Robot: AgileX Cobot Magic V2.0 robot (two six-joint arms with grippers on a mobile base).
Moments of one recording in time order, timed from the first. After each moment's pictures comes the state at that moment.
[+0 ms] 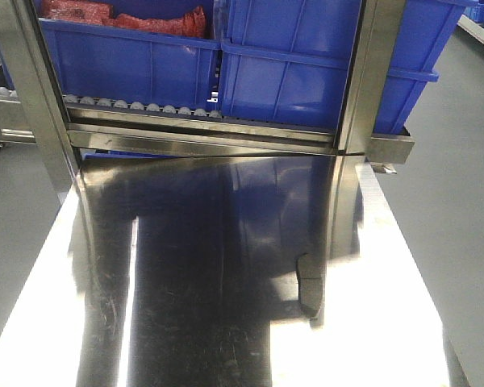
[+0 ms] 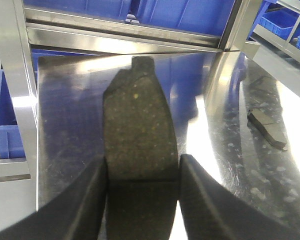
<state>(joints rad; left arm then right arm) -0.42 0.23 -0.41 0.15 0.63 -0.32 0.09 0.37 -0.40 0.11 0.32 -0.11</state>
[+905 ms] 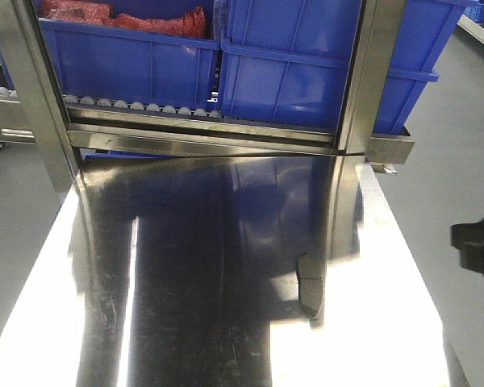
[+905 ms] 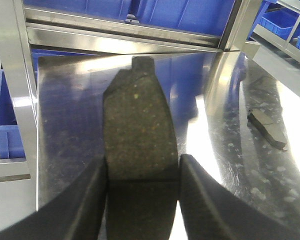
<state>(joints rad) -0.42 0.23 -0.41 0.15 0.63 -0.32 0.09 0.95 -0.84 0.13 0.75 -0.11</state>
